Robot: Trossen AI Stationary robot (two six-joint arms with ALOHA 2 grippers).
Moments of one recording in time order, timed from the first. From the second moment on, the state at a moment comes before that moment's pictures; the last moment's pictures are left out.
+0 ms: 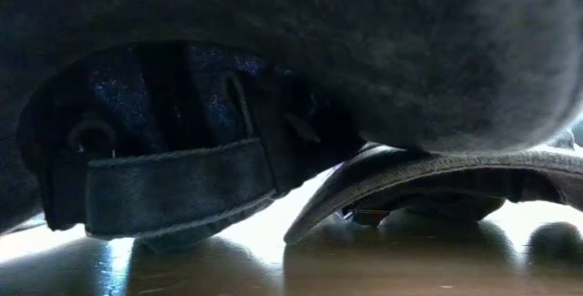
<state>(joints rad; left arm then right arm) 0.04 0.54 0.62 0.02 -0.29 -0.48 0.07 0.74 0.93 -0.42 0.22 0.44</state>
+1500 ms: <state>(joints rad) 0.04 0.64 0.65 -0.11 -0.31 -0.50 0.66 1.24 0.86 -0.91 -0.12 1.26</state>
